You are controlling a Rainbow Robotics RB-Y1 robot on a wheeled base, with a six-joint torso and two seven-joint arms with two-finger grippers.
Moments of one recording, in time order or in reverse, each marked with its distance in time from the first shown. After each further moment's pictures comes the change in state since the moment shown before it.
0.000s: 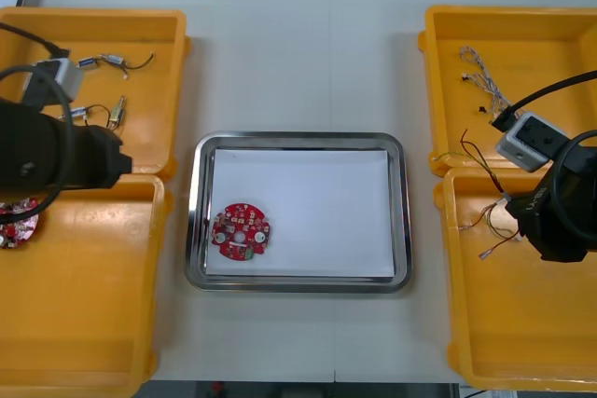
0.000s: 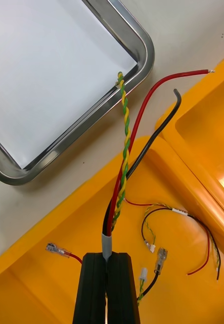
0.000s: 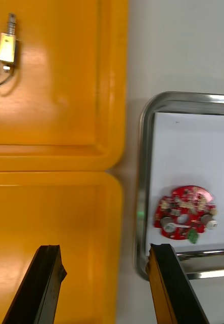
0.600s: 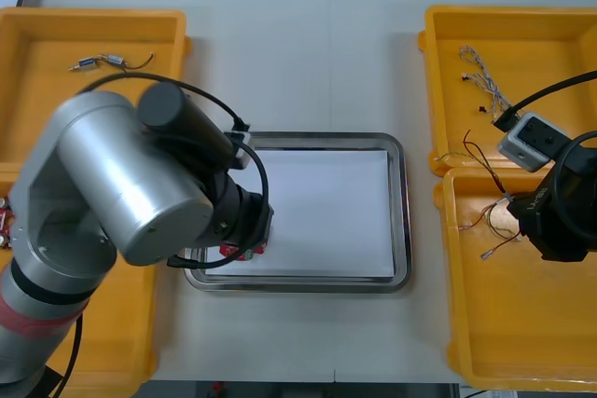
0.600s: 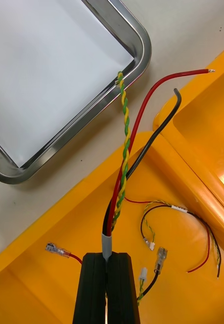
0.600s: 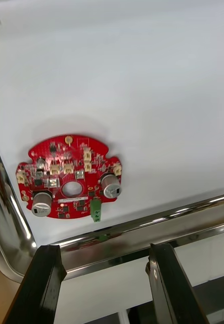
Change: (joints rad) right arm 0.007 0.002 -0.005 0.008 0.011 0.000 0.000; left arm -0.150 -0.226 -0.588 0.148 -0.252 -0.003 0.127
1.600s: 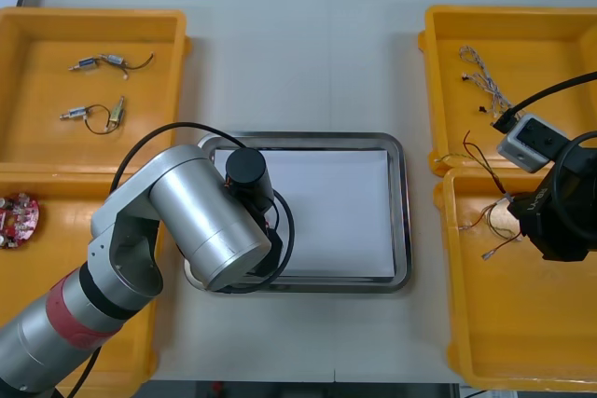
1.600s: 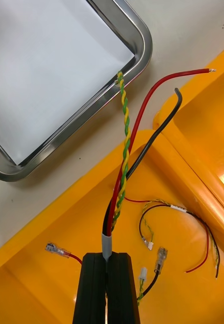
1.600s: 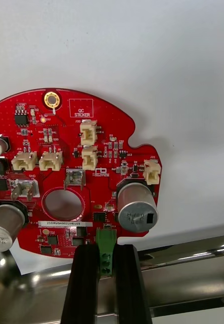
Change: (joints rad) right arm 0.000 0.002 0.000 0.014 0.004 0.000 0.024; left arm 0.000 -0.008 -0.232 0.249 -0.157 -0.103 0.051
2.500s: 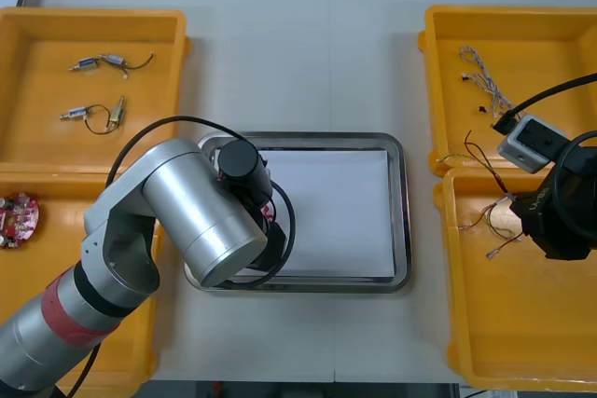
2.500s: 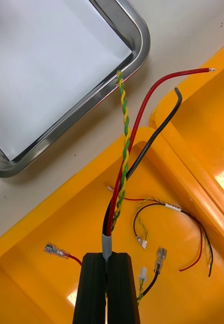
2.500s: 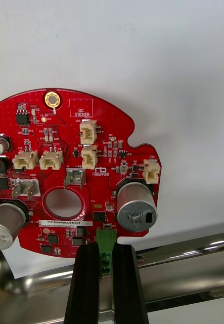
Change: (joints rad) right arm 0.000 0.002 0.000 0.011 0.019 0.000 0.038; left arm 0.000 -0.001 0.022 -0.023 0.016 -0.020 0.001
